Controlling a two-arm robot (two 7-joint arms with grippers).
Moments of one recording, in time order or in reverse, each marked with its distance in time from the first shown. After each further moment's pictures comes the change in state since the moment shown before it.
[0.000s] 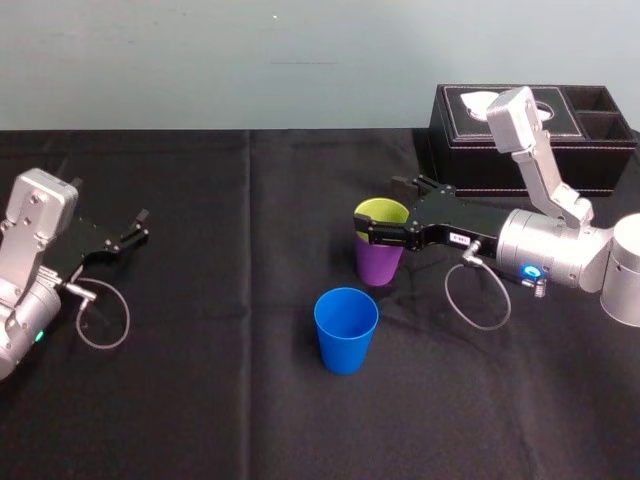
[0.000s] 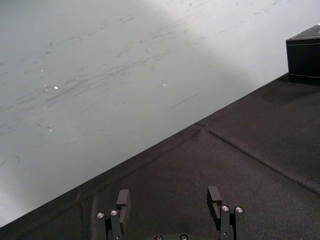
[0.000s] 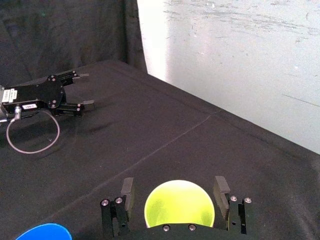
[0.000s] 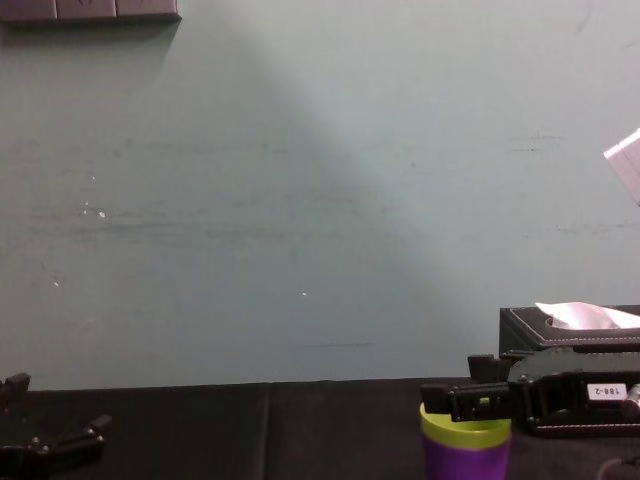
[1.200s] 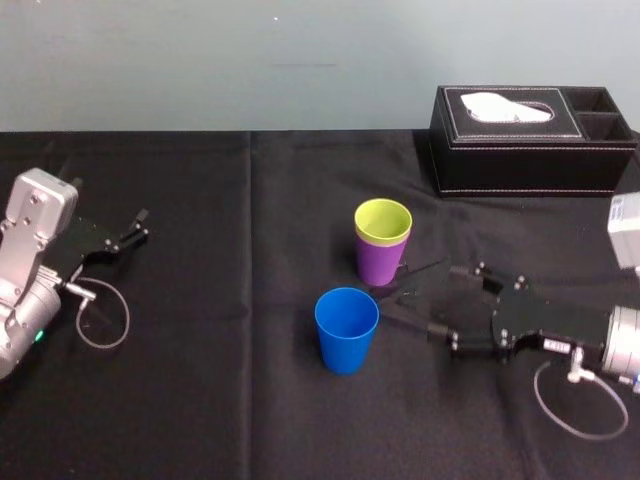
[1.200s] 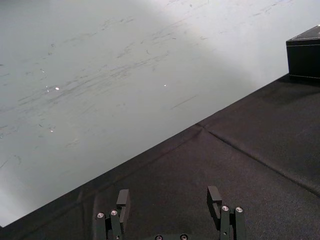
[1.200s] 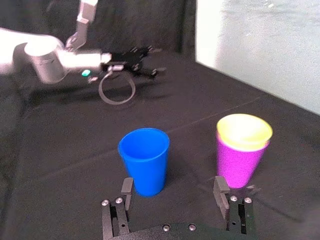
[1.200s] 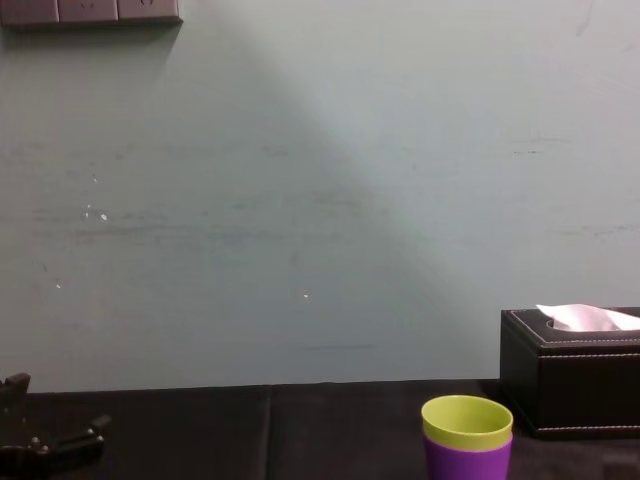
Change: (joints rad) left arm 0.000 0.000 0.000 0.000 0.000 0.000 0.000; right arm -0.301 0.279 0.087 -0.194 0.115 -0.222 0.213
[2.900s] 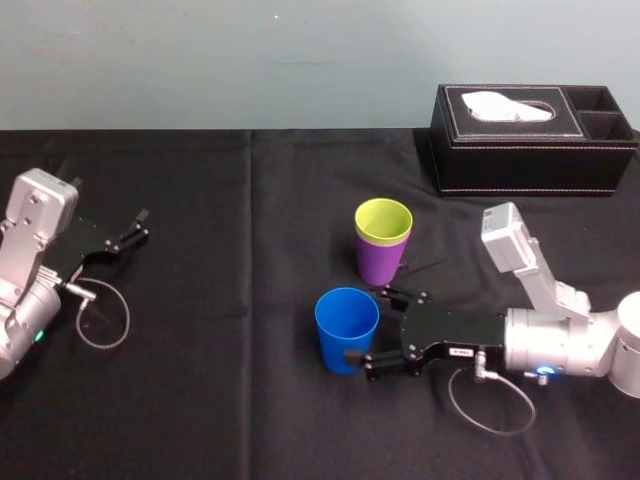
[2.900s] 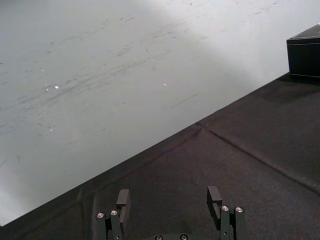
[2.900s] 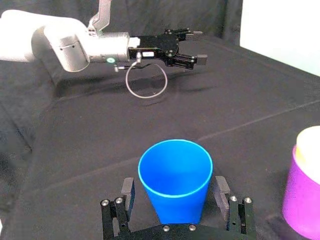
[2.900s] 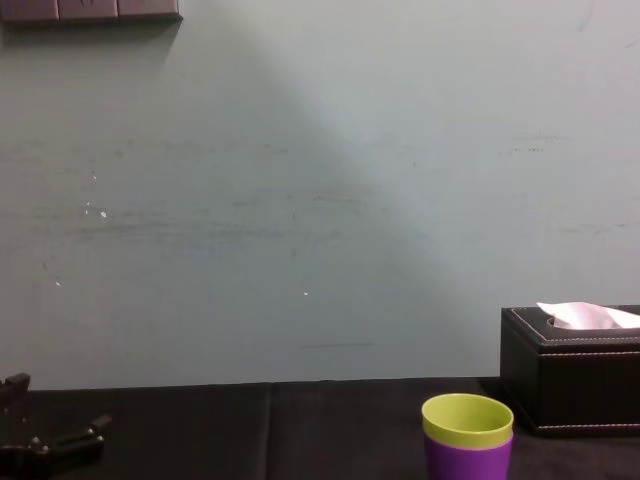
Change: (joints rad) left arm 0.000 0.000 0.000 0.000 0.000 0.000 0.000; right arm 0.206 -0.188 -0.198 0.192 -0.089 0.033 0.084
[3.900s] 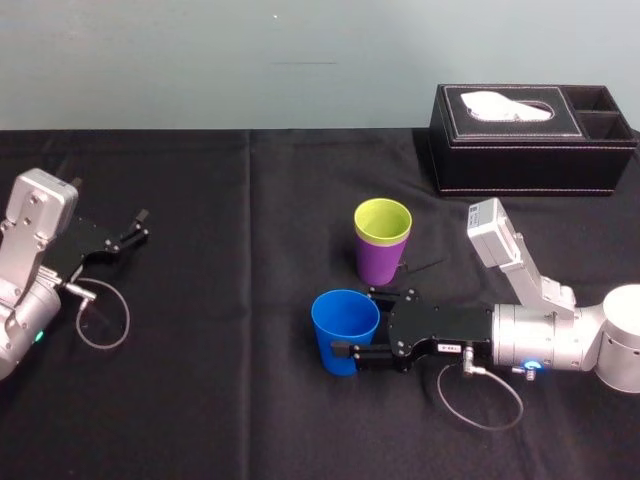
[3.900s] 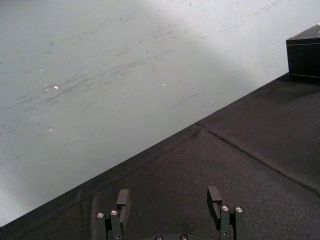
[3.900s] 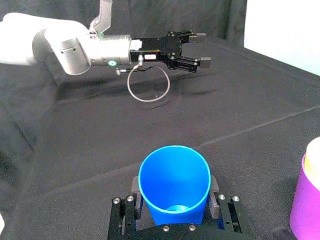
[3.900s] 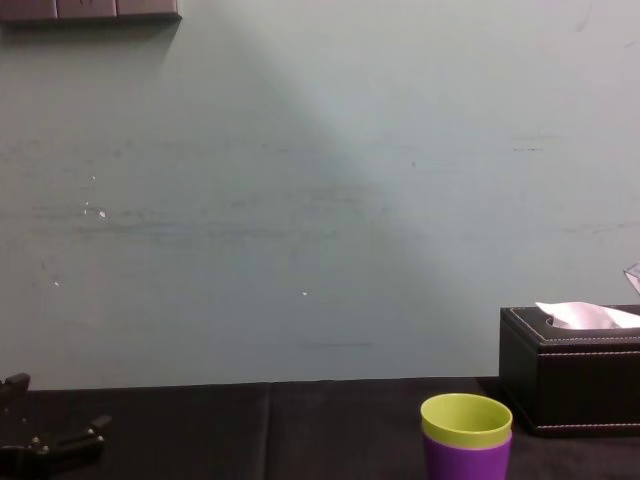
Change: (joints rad) left arm 0.000 0.000 0.000 0.000 0.000 0.000 0.000; right arm 0.033 -0.032 -0.022 0.034 -0.001 0.005 0.012
